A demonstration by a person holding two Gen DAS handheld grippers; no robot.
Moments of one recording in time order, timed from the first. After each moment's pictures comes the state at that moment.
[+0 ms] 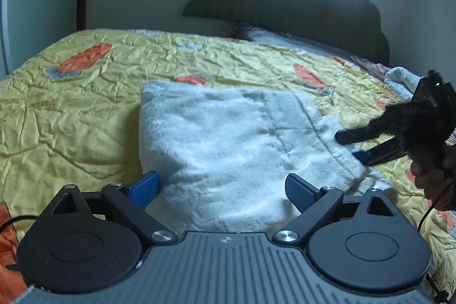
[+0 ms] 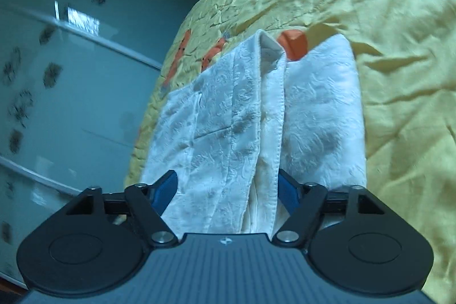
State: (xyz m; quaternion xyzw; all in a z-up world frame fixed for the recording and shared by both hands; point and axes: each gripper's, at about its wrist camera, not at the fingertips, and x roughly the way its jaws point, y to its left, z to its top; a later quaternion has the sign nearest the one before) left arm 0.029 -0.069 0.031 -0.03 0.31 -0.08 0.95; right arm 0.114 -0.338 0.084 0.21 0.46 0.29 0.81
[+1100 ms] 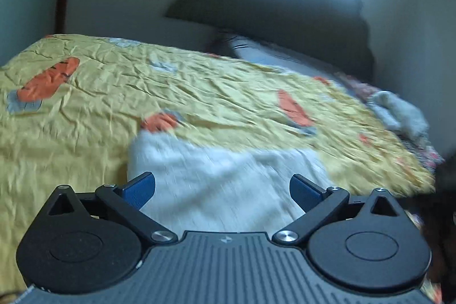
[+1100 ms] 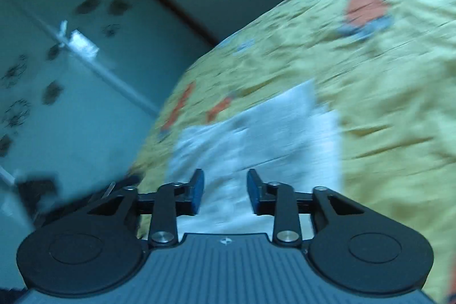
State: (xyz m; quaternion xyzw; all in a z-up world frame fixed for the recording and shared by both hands) left arm 0.138 -0.085 0.074 -0.07 0.32 -0.12 0.94; right arm 0.069 -0.335 0.123 0.21 0.36 0.27 0.87
